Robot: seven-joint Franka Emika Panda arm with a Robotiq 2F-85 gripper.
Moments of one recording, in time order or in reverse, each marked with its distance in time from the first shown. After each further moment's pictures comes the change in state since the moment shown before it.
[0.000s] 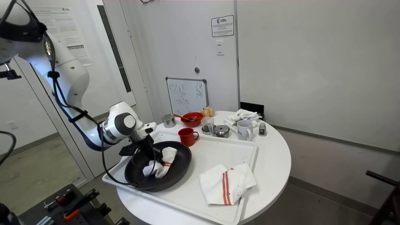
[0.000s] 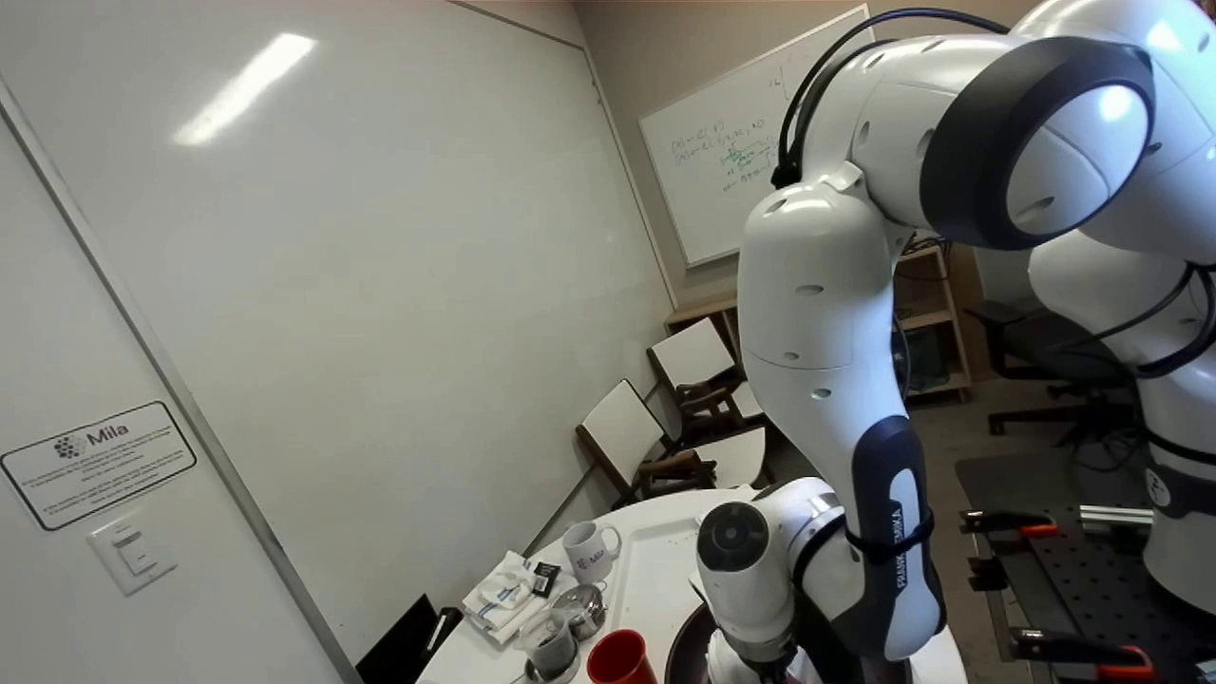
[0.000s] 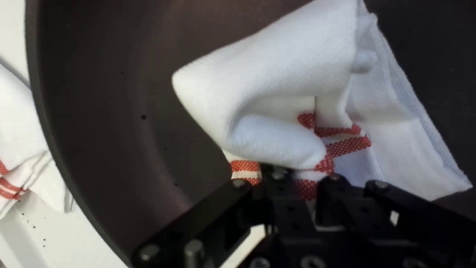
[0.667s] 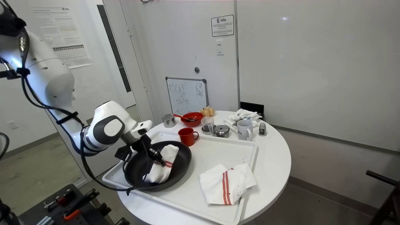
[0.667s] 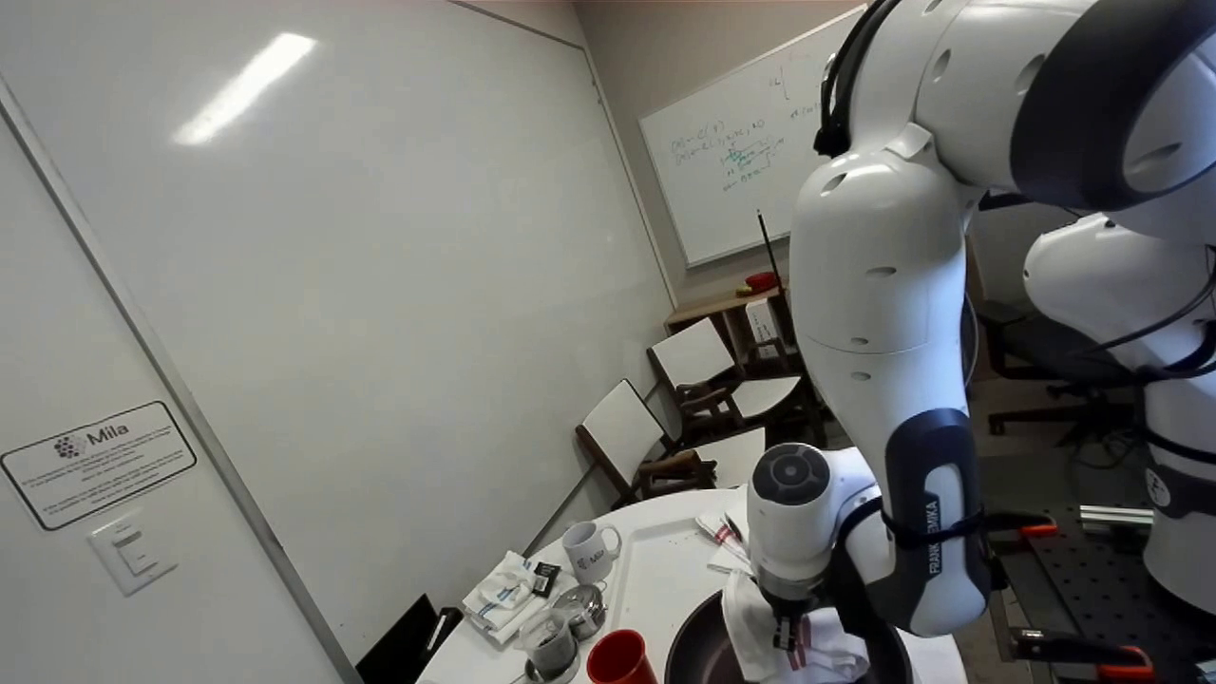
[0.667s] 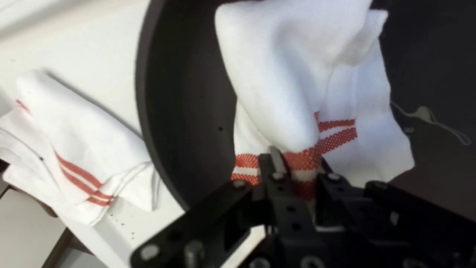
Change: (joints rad) arm 0.204 -0.040 -0.172 -0.230 0.347 0.214 -0.134
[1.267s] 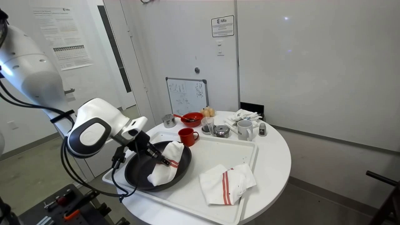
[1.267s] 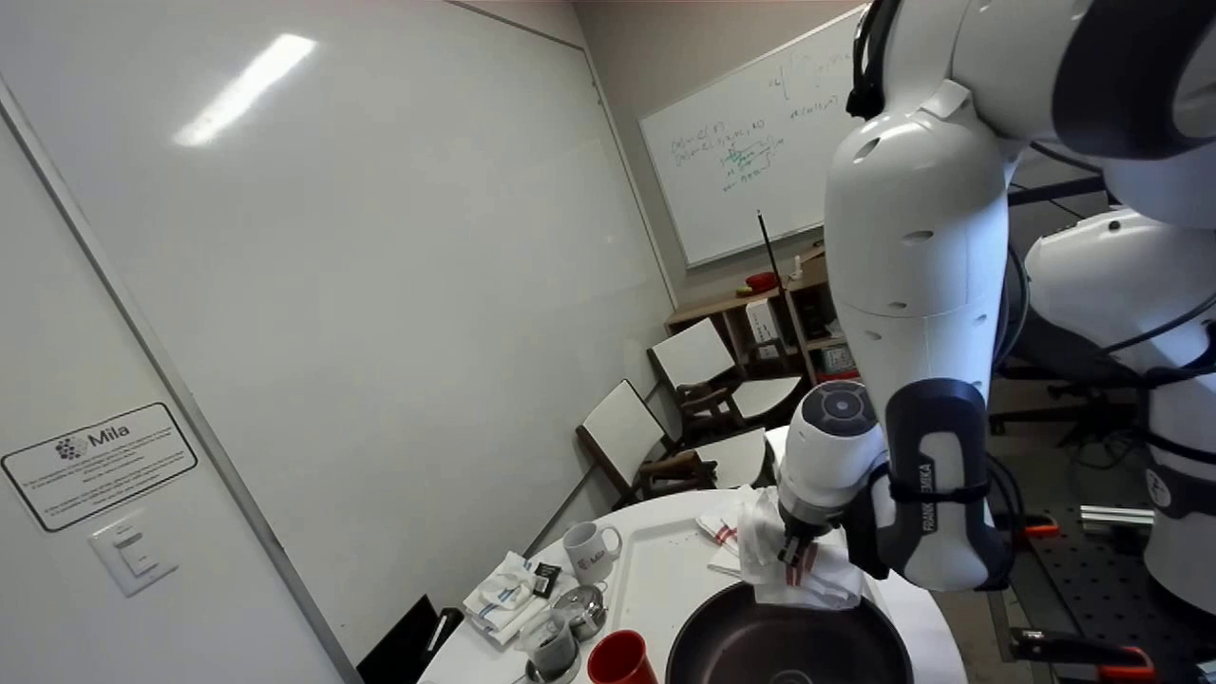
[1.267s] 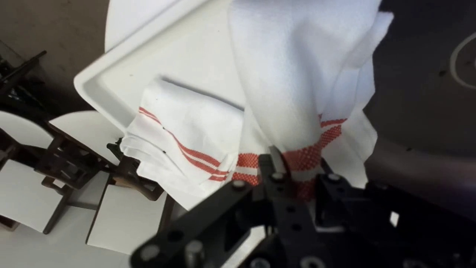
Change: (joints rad) arm 0.113 -0.061 -0.141 -0.192 0.314 0.175 -0.079
